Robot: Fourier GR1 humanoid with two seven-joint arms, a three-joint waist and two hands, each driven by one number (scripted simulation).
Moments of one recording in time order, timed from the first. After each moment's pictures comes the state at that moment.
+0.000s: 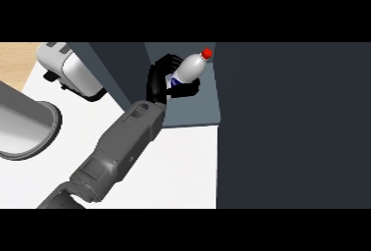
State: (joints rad) left arm -1.01 0.01 -0.38 -0.37 0.53 0.62 -0.41; right arm 0.93 -0.15 0.09 -2.44 -0.16 0.35 -0.26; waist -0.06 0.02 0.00
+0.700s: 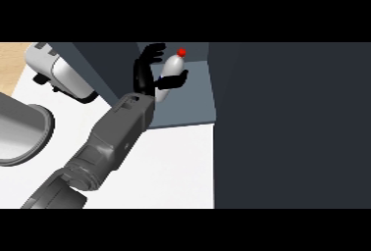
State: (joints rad) left arm -1.12 0.04 -0.29 -0.14 0.52 0.70 -0.52; right arm 0.93 -0.14 0.07 -2.41 -0.18 0.40 -0.30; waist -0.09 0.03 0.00
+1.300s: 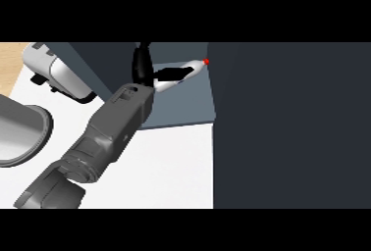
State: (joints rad) left arm -1.19 0.05 -0.27 -0.11 0.50 0.65 -0.56; right arm 0.93 -0.15 0.07 -2.41 -0.19 0.44 -0.31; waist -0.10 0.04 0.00
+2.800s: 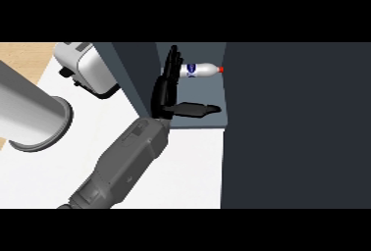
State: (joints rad) left arm -0.83 0.00 -0.41 -0.68 0.66 0.37 -0.64; right arm 0.94 -0.10 0.16 -2.42 -0.19 0.39 -0.23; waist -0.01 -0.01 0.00
